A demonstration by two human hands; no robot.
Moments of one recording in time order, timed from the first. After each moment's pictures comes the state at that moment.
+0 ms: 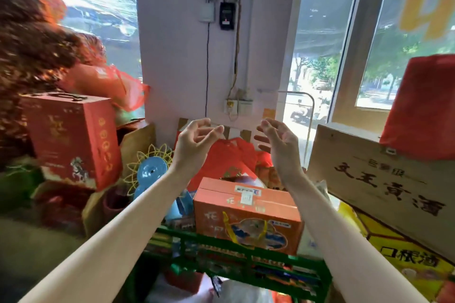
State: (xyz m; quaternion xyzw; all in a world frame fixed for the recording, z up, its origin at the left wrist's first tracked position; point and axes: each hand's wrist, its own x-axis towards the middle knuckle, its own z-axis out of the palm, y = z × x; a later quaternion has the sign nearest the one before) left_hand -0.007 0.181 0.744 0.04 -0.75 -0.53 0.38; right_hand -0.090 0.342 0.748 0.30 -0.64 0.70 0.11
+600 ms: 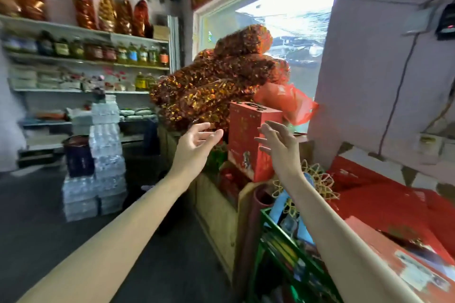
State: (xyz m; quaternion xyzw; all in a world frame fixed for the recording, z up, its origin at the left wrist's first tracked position) left_hand 0.198 0.116 0.755 0.36 -0.64 -0.37 0.57; right_hand 0.018 0.152 0.758 0.51 -0.47 0.70 -0.19
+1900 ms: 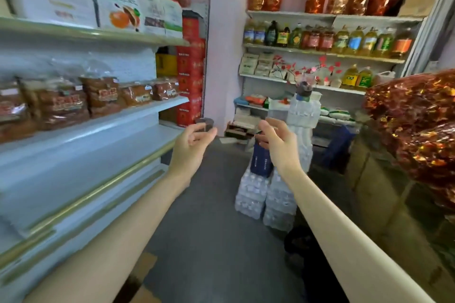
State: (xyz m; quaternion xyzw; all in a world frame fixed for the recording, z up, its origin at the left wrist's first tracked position) left_hand 0.729 -0.362 0.694 0.63 -0.36 -0.12 0.68; right_hand 0.593 -0.488 0.708 0.69 -0.29 0.48 -0.46
